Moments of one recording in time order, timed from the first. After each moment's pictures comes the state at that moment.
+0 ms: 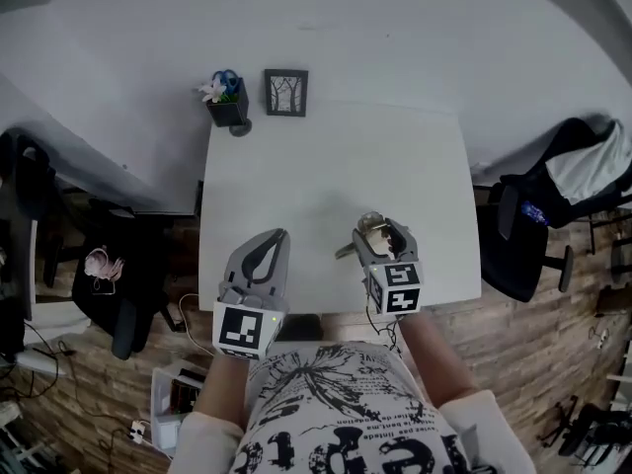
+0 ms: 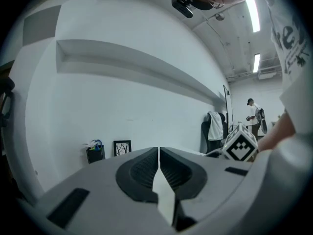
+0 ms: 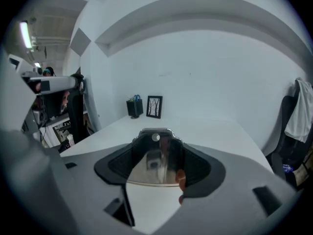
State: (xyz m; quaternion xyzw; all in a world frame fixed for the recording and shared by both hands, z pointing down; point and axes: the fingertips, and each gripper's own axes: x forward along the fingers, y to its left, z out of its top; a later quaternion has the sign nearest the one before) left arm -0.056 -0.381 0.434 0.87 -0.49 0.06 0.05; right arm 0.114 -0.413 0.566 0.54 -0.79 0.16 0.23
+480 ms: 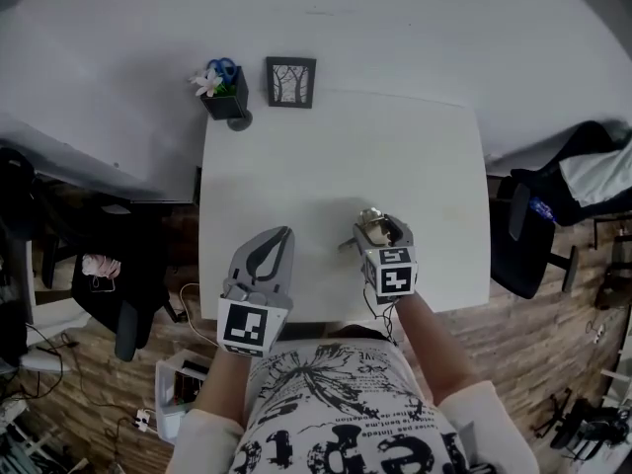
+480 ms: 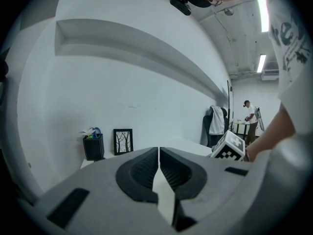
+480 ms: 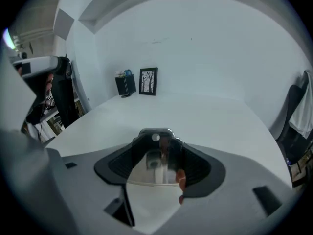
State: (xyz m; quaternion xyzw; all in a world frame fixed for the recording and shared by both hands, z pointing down) left arm -0.061 -0.428 0.479 0.86 -0.48 0.10 0.10; right arm 0.109 -0.458 0.654 0.52 -0.76 0.23 0.31
